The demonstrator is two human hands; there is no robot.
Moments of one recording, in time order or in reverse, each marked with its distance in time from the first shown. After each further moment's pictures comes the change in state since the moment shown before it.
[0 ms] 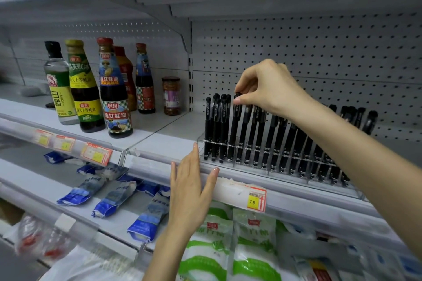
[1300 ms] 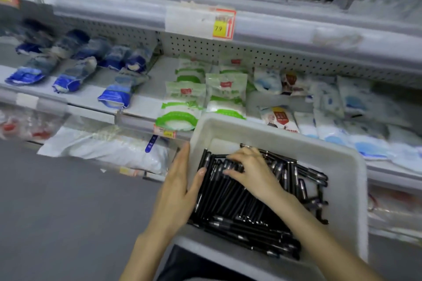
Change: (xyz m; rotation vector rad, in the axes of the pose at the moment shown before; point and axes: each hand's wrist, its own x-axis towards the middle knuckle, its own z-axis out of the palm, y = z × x) left_hand -0.267 -0.006 0.011 -0.253 -0.579 -0.388; right_hand -0.375 0.094 0.204 0.035 -0.500 0.419
